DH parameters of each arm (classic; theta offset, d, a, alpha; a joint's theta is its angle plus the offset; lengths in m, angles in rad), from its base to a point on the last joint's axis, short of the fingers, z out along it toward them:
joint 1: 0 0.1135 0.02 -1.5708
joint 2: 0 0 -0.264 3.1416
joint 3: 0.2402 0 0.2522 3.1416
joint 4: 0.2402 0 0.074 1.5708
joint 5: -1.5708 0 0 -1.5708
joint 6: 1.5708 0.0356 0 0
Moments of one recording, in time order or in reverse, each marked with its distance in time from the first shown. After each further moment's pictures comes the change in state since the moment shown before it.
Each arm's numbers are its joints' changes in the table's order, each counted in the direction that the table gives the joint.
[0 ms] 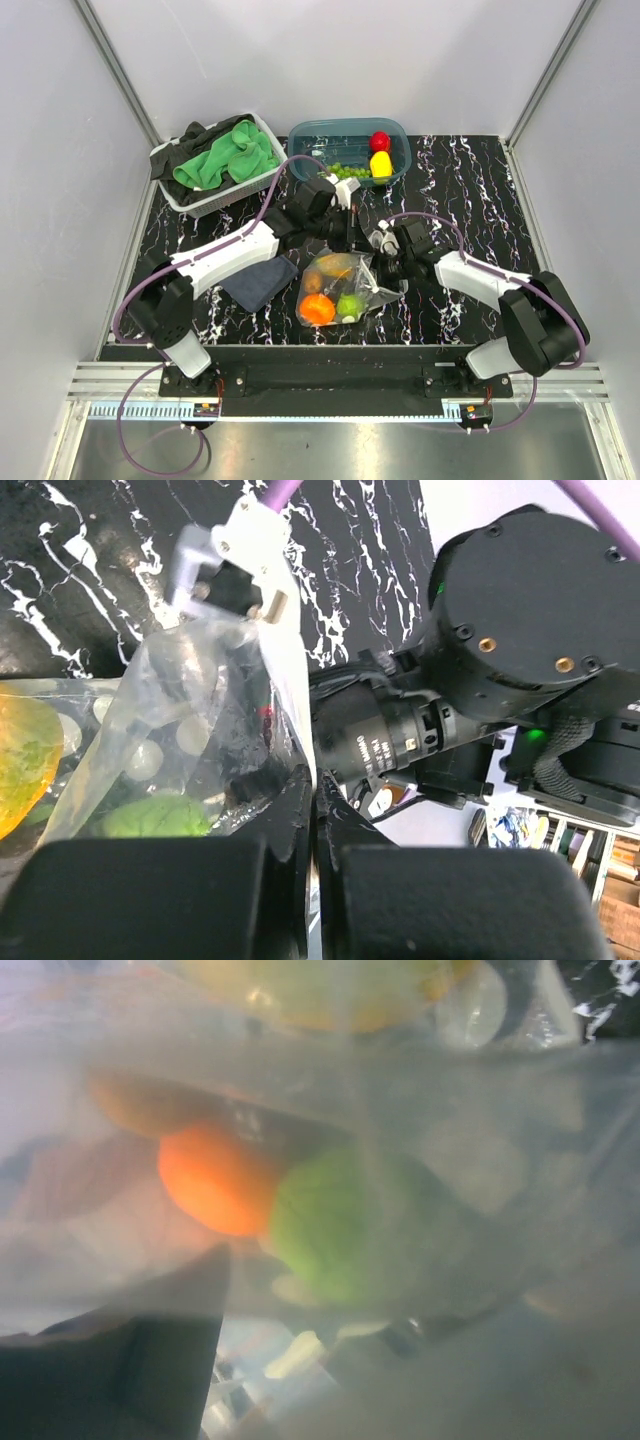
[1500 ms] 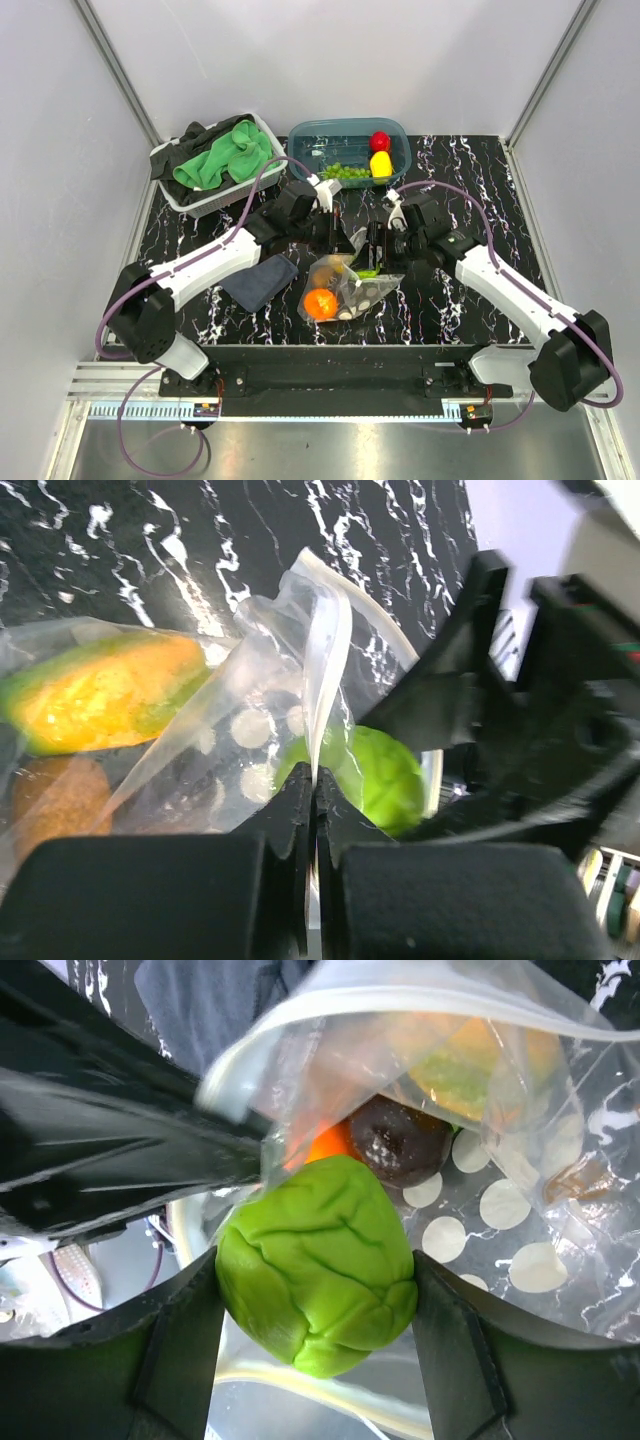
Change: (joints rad) left arm 0.045 -0.120 -0.113 0.023 0.067 0.090; right arm 0.035 -0.203 0.232 0.280 -0.204 -0.050
